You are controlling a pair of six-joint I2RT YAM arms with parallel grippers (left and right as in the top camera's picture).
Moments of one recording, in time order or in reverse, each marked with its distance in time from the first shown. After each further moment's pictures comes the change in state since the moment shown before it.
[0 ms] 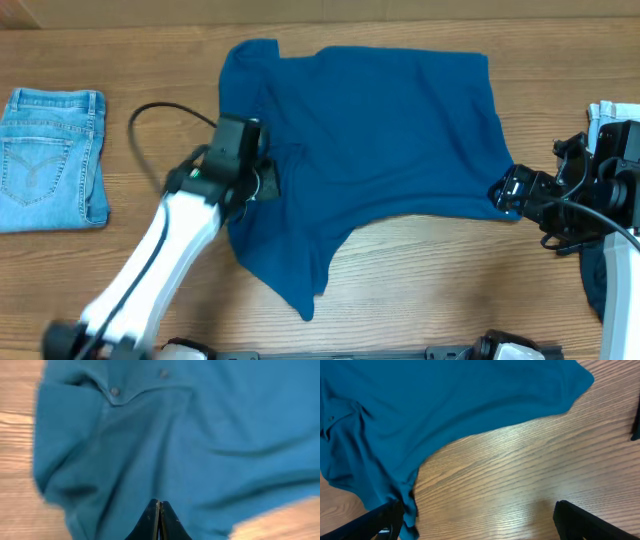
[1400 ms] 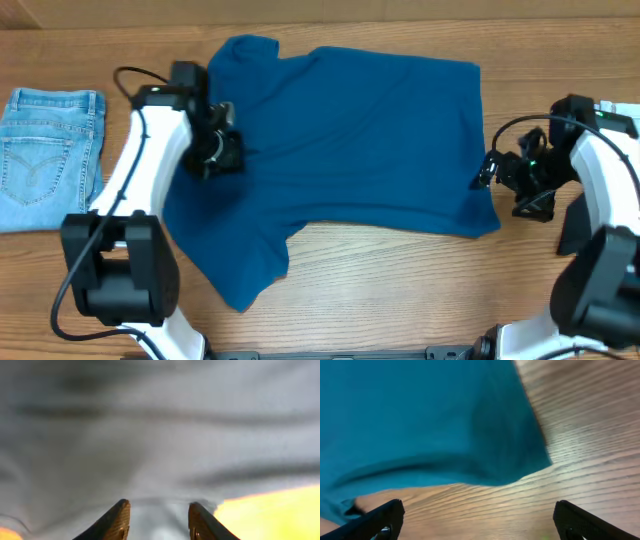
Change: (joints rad) left arm 0.270 0.441 0.433 -0.429 0.189 0.327; right arm 0.000 0.549 0.000 0.152 0.027 0.020
